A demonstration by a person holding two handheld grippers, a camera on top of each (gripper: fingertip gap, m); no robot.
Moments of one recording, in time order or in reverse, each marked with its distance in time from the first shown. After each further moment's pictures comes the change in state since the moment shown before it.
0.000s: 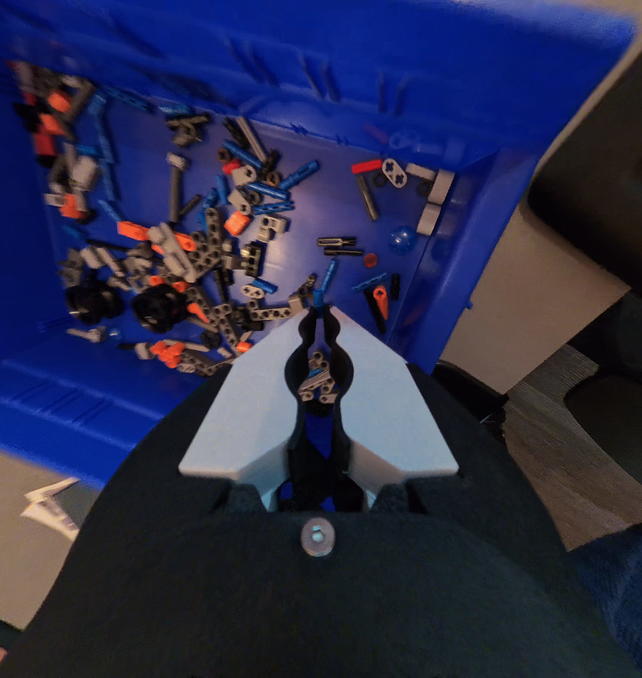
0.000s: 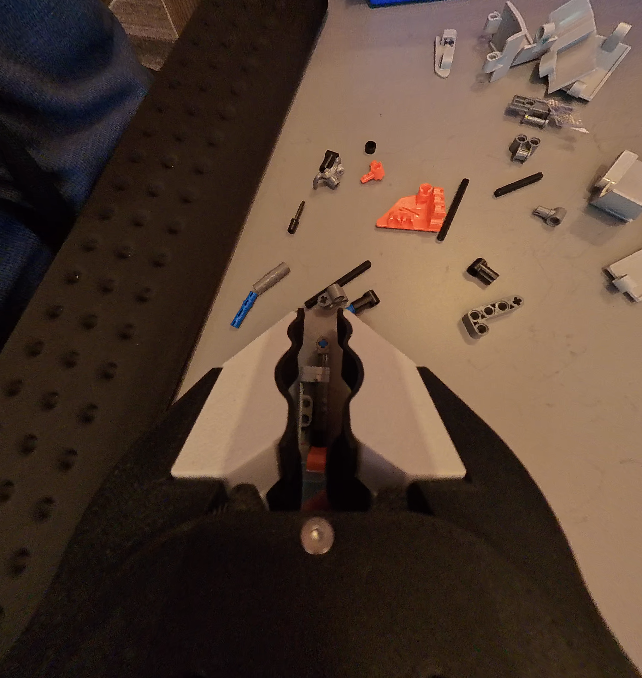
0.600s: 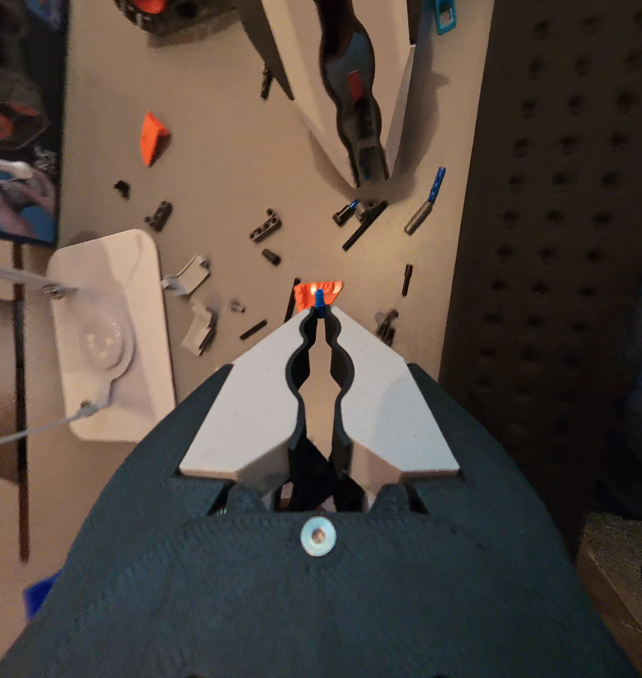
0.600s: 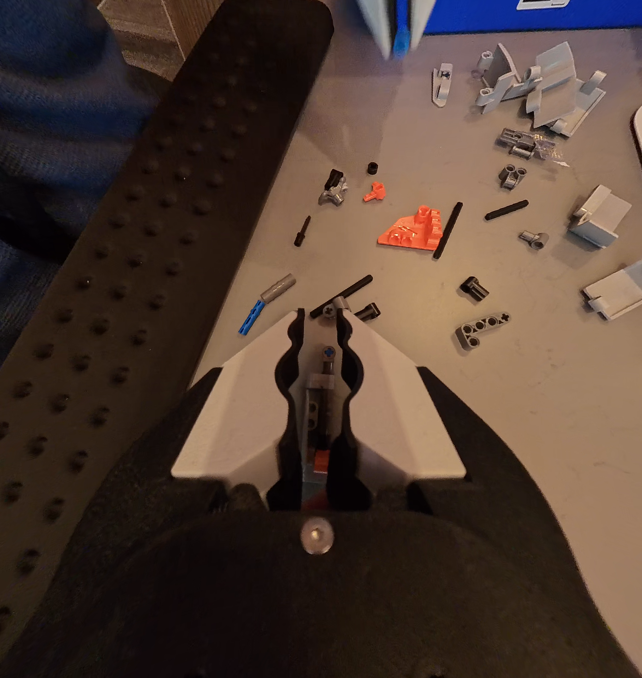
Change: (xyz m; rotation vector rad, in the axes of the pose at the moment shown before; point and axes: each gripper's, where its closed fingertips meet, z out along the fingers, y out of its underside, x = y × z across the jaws) left arm 0.111 -0.250 -0.034 0.460 0.046 0.439; right arm -0.004 -0.010 -0.005 0.014 0.027 -0.046
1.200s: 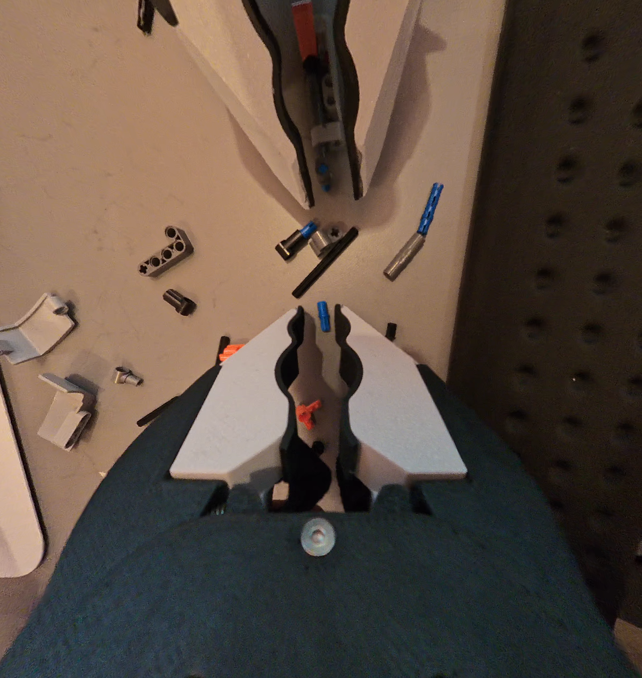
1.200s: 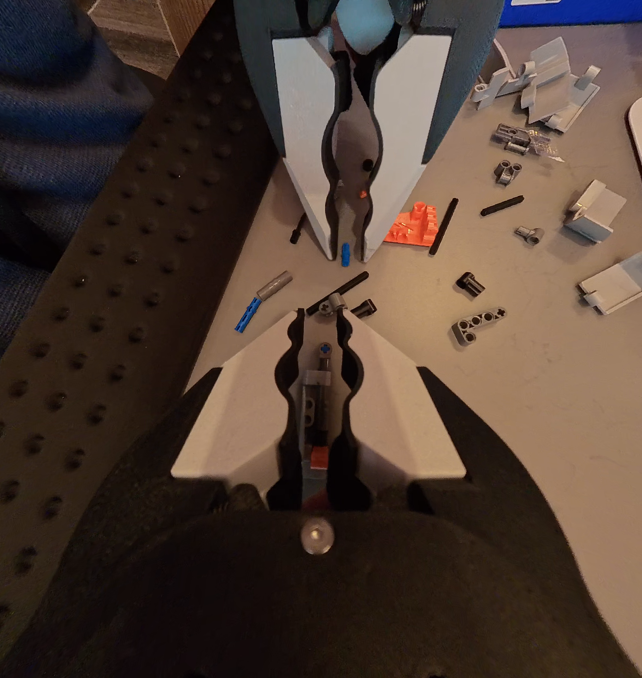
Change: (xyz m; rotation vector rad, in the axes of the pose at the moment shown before) left arm 0.032 0.001 0.089 -0.060 0.199 -0.079; right arm 0.002 0.002 -0.001 -0.002 0.007 0.005
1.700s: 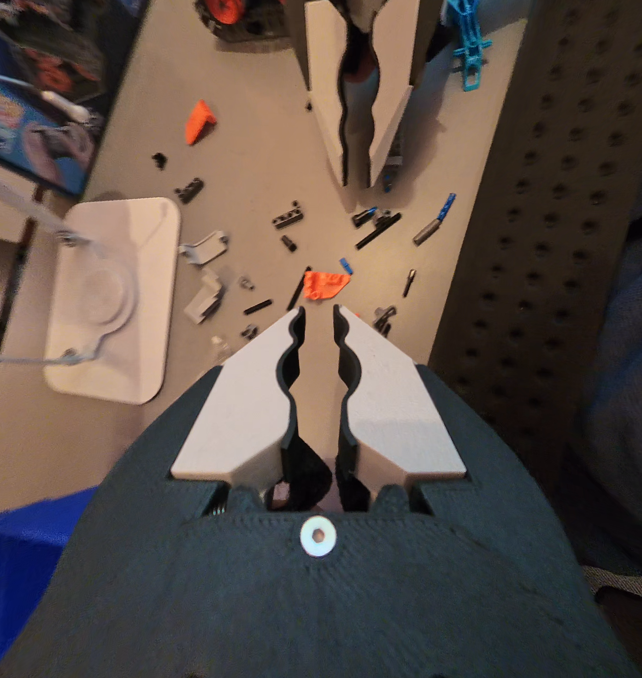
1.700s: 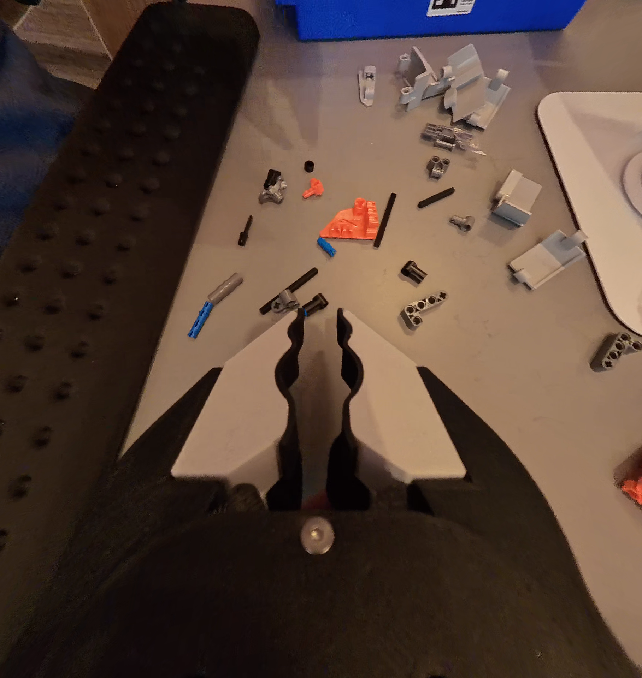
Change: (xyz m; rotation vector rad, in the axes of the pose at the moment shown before) left arm -0.016 0.017 -0.121 0.184 -0.246 -0.098; right arm 0.027 0.001 -0.006 0.021 0.124 0.034
